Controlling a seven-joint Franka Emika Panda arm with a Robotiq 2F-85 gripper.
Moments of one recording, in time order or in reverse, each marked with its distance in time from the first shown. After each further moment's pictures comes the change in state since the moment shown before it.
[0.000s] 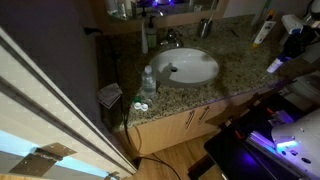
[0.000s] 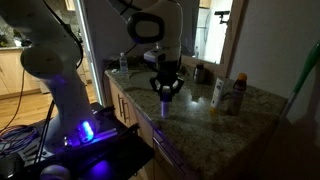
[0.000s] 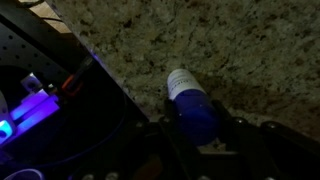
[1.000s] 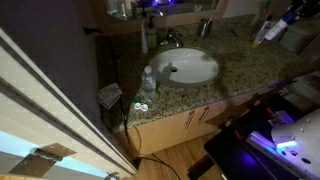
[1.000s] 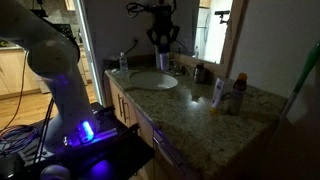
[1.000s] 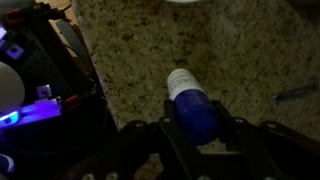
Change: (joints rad) arm 0.165 -0.324 0.070 0.200 0.192 -0.380 -0.251
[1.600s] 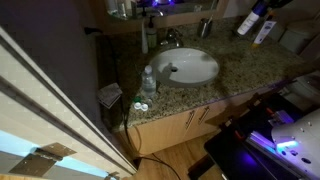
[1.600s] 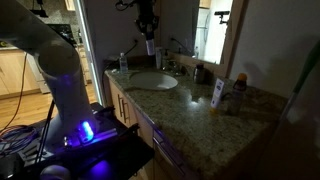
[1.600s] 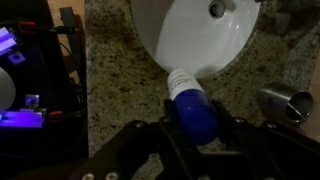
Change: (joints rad) arm 0.205 0.012 0.222 0.095 0.046 -0.032 0.037
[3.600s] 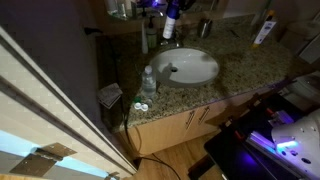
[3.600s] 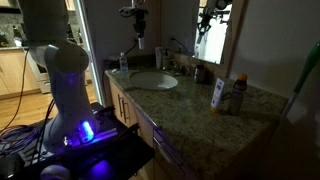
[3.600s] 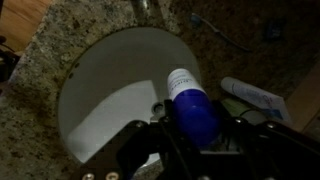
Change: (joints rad) arm 0.305 0.699 0.195 0.626 -0.082 0.059 -0.004
